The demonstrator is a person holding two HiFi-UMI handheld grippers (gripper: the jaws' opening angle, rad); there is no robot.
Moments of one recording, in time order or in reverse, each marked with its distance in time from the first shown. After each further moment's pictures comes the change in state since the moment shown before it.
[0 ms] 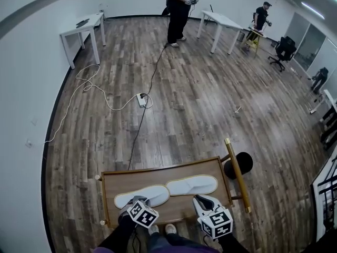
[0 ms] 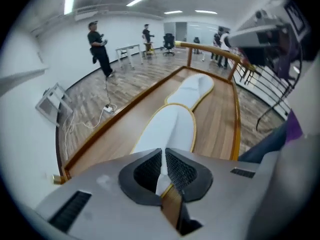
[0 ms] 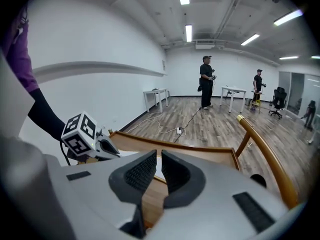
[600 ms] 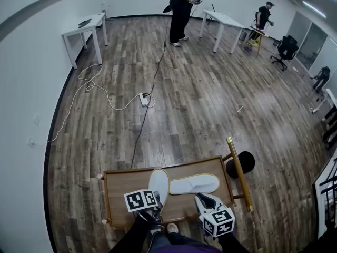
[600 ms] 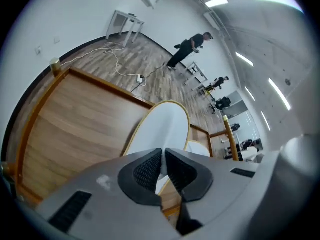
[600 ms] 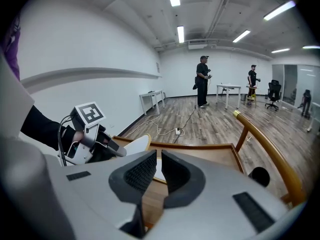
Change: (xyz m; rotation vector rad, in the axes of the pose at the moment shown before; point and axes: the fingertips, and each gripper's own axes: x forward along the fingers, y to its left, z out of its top) left arm -0.025 0.008 0.053 -1.118 -0.197 -0.209; right arm 0.001 -0.006 -0.001 0.081 -0.023 -0.014
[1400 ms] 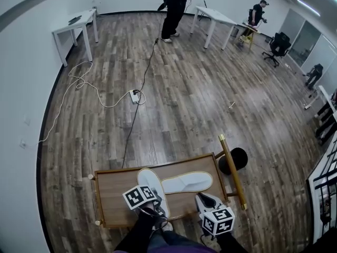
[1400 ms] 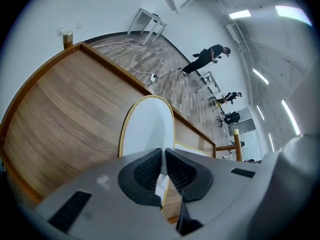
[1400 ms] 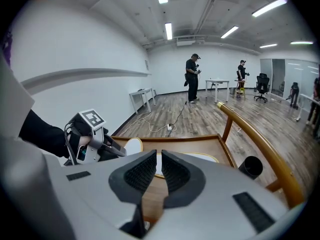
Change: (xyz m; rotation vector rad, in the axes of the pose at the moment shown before) left arm 0.037 0.003 -0.003 -0.182 -0.031 0.038; right arm -0.011 -0.028 -0.017 0.091 0.035 -0.084
